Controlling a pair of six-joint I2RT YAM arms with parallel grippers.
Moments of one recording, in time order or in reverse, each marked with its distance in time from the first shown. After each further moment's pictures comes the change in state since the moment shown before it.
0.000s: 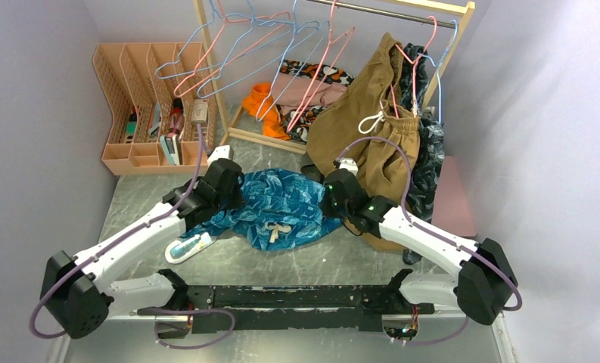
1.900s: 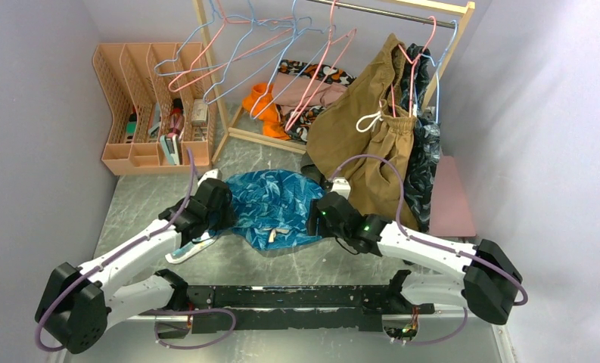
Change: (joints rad) left arm 0.134 -0.068 -0.295 0.111 0.167 -0.049; right arm 0.168 -0.014 -0.146 0.080 0.059 0.096
